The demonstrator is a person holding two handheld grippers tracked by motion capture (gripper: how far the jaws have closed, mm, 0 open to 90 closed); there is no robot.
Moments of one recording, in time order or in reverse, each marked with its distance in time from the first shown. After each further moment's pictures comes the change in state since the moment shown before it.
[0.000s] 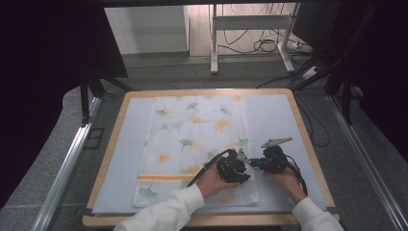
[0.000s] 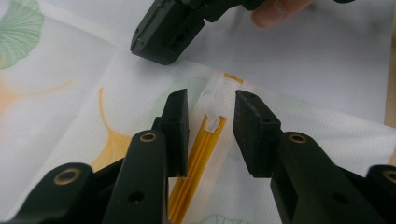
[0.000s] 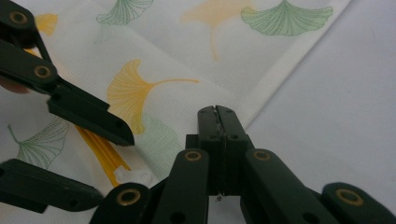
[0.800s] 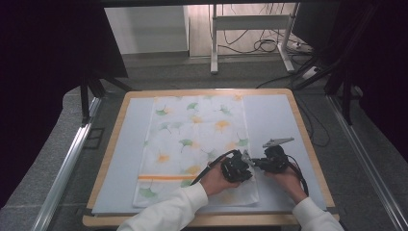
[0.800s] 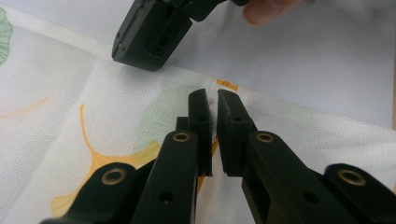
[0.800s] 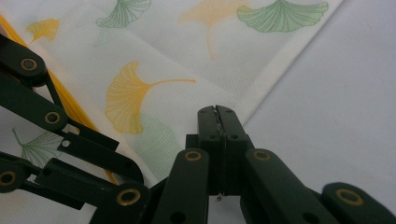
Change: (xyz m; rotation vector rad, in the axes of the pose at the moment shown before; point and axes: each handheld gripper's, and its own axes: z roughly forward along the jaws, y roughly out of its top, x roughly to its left) left arm -0.001 0.004 0.008 0.014 -0.013 0.065; right arm -0.003 -0.002 -0.001 -0.006 0.011 0.024
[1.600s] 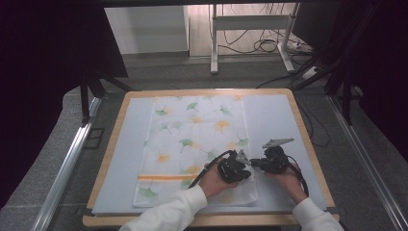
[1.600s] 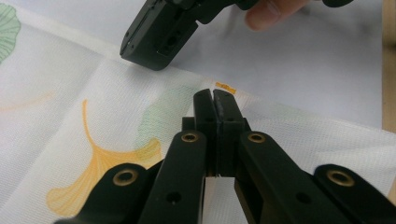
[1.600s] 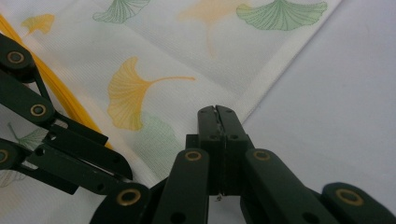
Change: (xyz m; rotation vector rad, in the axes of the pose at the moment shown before) left arm 0.003 -0.010 -0.002 -0.070 -0.022 -0.060; right arm 0.002 -0.001 -0.001 0.003 -0.014 -0.015
